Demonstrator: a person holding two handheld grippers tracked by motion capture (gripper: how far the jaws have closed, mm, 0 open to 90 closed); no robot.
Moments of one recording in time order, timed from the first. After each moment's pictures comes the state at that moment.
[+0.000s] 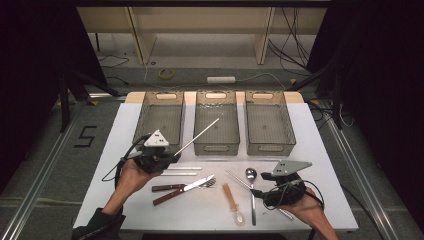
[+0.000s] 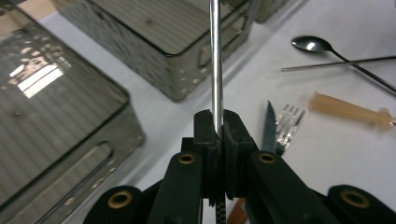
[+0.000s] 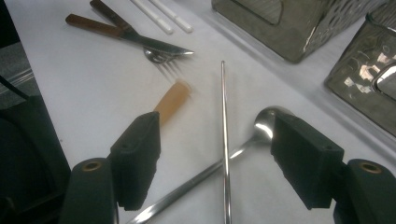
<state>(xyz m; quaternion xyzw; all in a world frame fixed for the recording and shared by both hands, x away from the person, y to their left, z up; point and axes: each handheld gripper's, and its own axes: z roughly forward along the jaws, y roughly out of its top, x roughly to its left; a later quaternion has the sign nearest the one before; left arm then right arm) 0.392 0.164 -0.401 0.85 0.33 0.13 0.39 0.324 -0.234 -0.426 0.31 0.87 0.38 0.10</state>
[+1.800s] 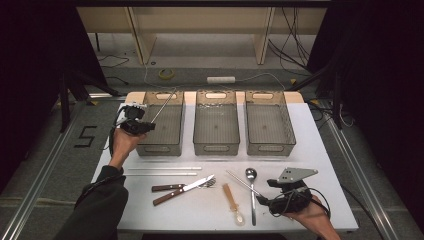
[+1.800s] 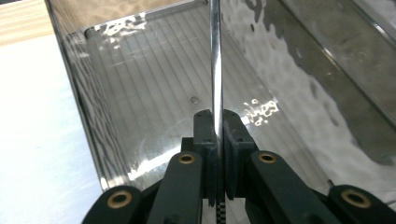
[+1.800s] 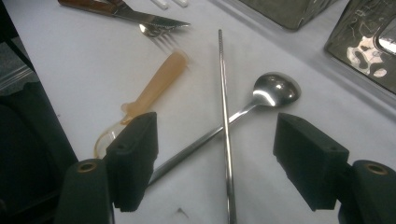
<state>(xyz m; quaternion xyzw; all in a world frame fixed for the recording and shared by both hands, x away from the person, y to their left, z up) 0.513 0.229 -0.424 0.77 0.52 0.16 0.33 0.312 -0.248 -0.438 0.32 0.86 0.37 0.09</state>
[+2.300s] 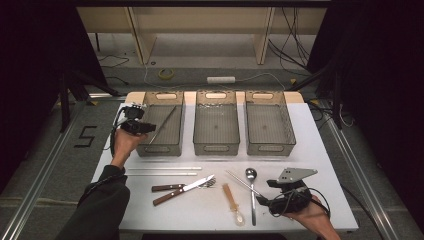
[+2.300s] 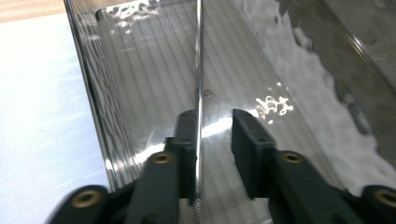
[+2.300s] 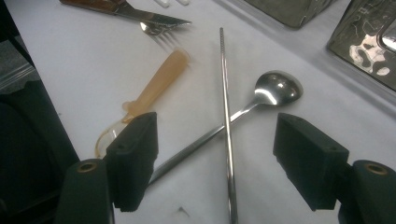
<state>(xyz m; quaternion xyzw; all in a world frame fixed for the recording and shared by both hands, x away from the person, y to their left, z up) 0.517 0.228 -0.428 0.76 0.55 0.16 0.32 0.312 -0.248 -0.438 0.32 0.87 0.37 0.09</state>
